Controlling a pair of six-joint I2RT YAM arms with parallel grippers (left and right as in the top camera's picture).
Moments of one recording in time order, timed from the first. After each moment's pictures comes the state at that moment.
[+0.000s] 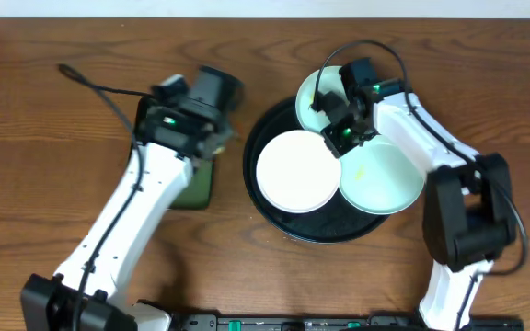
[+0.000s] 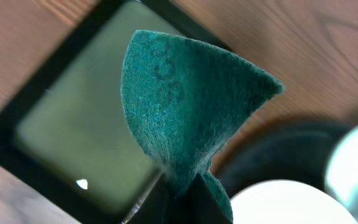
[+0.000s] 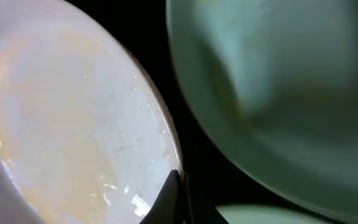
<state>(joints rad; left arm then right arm) -0.35 1.52 1.35 -0.96 -0.33 -0.89 0.32 2.01 1.50 -0.86 -0.24 -0.29</state>
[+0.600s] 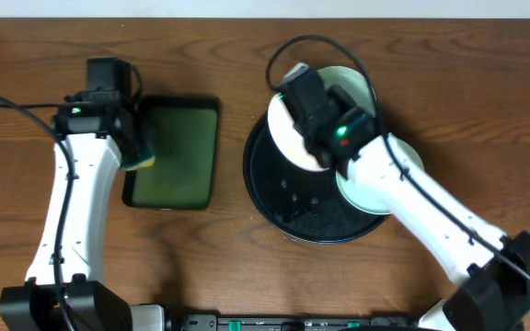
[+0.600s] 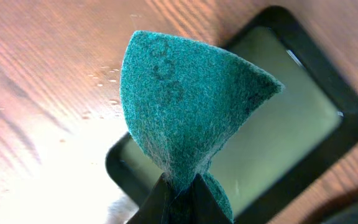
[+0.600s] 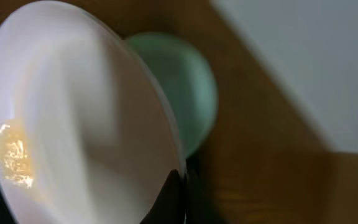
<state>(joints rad) 0.08 1.52 1.35 -1.06 -0.21 -0.67 0.70 1.71 1.51 -0.75 0.64 -0.24</state>
